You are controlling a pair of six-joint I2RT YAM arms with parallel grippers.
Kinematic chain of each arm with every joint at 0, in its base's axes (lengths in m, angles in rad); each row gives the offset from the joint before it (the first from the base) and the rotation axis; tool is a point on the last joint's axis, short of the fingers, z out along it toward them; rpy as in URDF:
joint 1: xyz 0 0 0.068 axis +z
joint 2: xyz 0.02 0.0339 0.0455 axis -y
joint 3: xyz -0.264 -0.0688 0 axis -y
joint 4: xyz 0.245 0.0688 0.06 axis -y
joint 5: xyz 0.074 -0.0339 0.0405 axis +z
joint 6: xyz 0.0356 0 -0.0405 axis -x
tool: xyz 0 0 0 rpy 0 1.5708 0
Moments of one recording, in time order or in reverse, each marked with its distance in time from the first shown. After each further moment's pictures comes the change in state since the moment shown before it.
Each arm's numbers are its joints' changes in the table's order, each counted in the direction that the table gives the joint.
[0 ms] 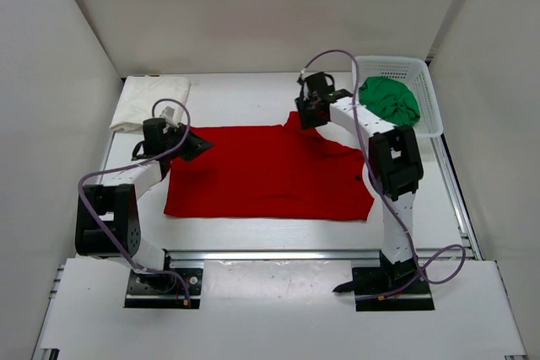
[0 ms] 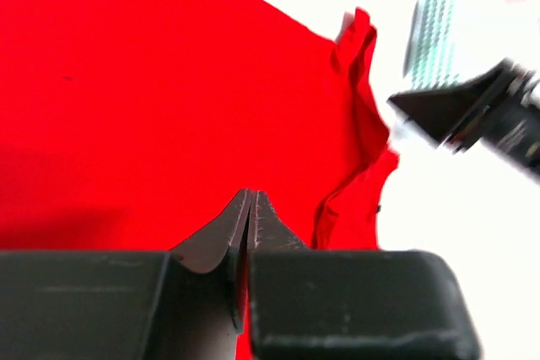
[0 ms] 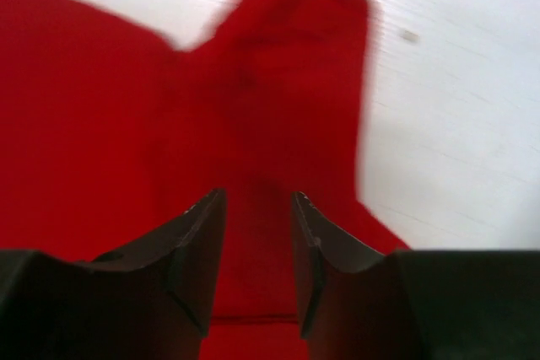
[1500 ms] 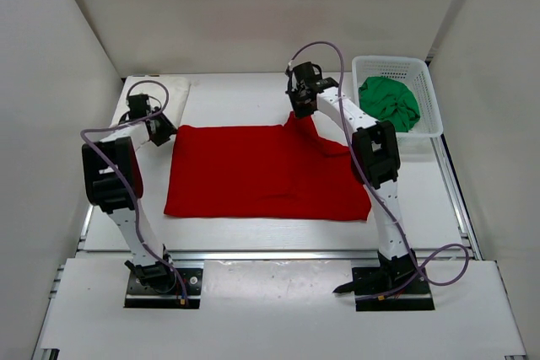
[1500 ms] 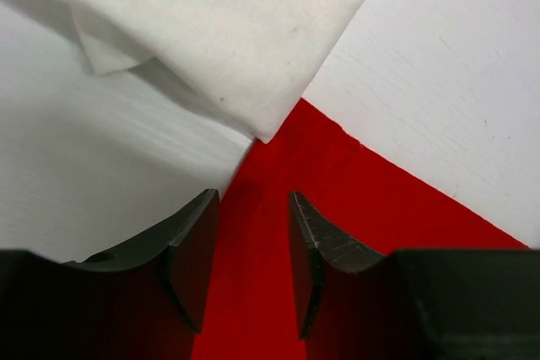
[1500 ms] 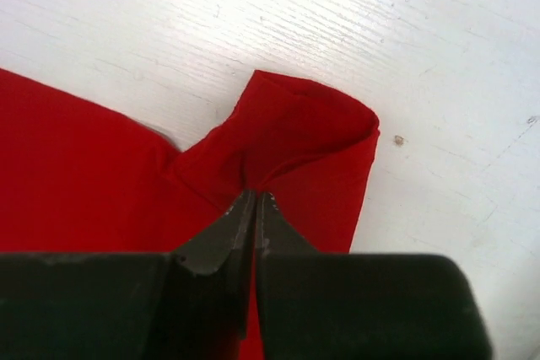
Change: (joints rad) left arm 0.179 -0.423 0.475 -0.320 0.376 -0.240; right arm 0.035 -0.258 0.394 -0.144 -0.019 0.053
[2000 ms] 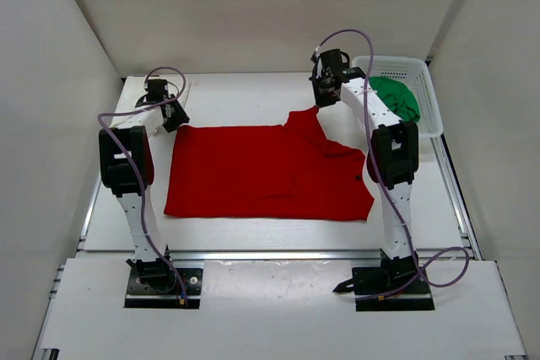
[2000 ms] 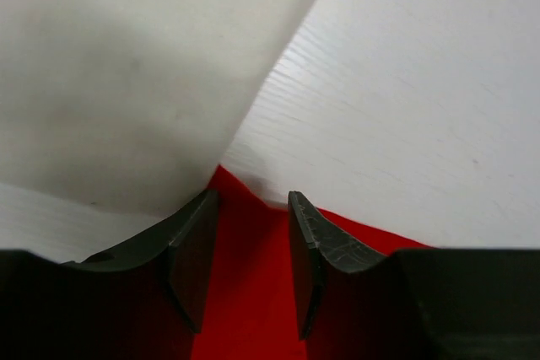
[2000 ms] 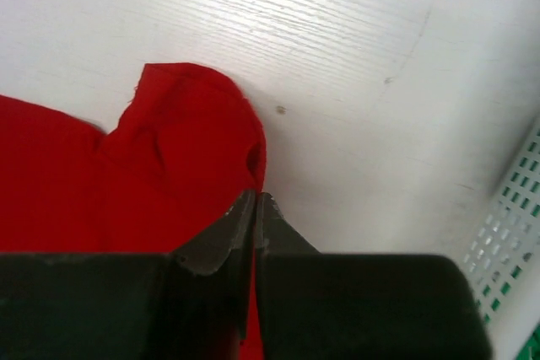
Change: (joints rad) left arm -0.100 -0.184 0.280 -0.114 0.095 -0.045; right arm -0.116 0.103 -0.023 -0.038 0.048 0.000
